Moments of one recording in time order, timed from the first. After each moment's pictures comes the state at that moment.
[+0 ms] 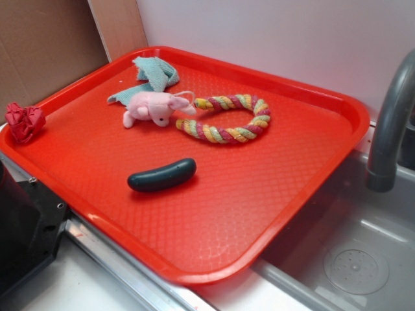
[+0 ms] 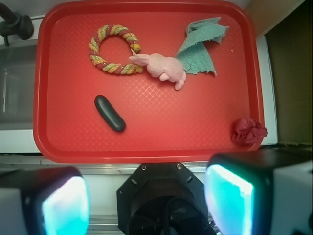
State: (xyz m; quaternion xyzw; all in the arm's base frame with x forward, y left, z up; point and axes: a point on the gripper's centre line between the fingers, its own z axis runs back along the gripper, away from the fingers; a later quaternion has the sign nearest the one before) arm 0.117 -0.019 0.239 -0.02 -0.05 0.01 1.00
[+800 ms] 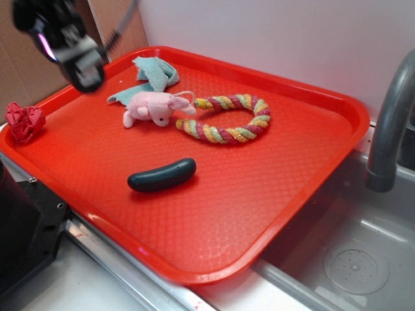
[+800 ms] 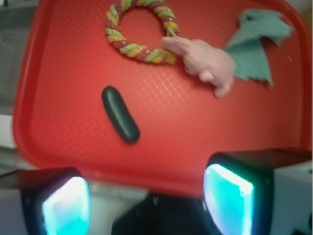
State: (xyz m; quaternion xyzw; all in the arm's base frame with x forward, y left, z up) arm 0.146 -0.055 0.141 -0.02 -0.04 -0.10 0.99
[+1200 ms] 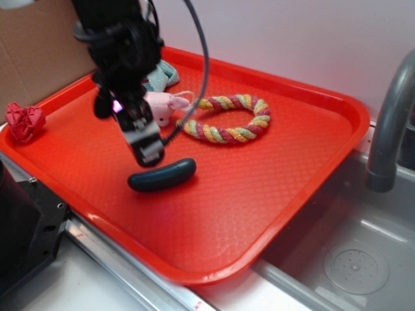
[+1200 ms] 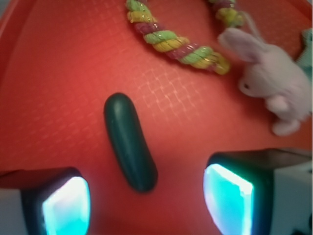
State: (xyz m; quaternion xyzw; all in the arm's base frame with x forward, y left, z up) arm 0.166 -0.075 0.070 0.00 -0.03 -0.17 0.99
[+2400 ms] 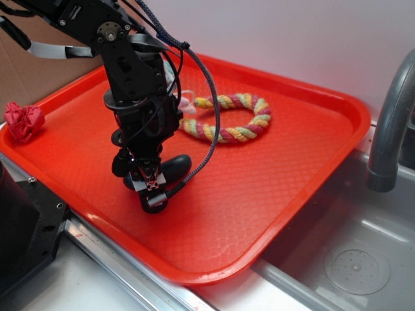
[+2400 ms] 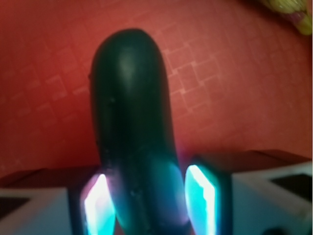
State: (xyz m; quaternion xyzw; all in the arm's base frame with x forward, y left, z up) arm 0.158 -0.072 0.025 0.01 0.01 -0.19 0.98
